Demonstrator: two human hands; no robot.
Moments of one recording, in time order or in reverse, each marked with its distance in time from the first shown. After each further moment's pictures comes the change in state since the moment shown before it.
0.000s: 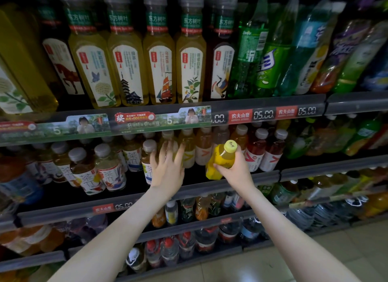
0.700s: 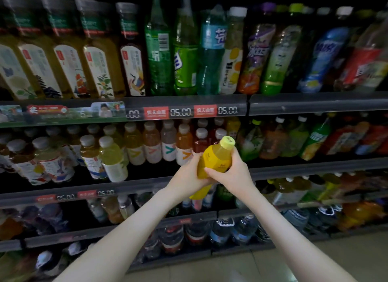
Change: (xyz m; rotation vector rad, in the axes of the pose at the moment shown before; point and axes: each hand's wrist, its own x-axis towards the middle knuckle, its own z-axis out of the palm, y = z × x) left_hand 0.024 0.265 -0.021 -0.803 -0.328 -0.102; right_hand -0.029 0.048 -0.211 0.058 -0.109 -0.070
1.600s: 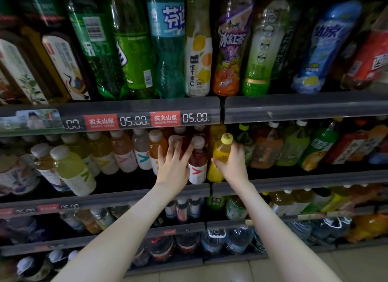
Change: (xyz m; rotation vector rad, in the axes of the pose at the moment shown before) left_hand 0.111 -0.033 0.066 0.880 0.287 0.061; right_hand 0.132 0.126 -0.042 -0.351 0.124 0.118
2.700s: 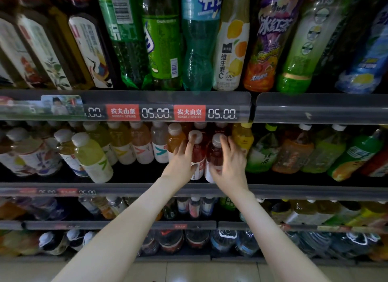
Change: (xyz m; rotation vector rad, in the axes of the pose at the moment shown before) left_hand 0.004 -0.035 0.009 -0.411 -0.218 -0.165; right_hand -0.017 -0.016 0.055 -0.217 0.129 -0.484
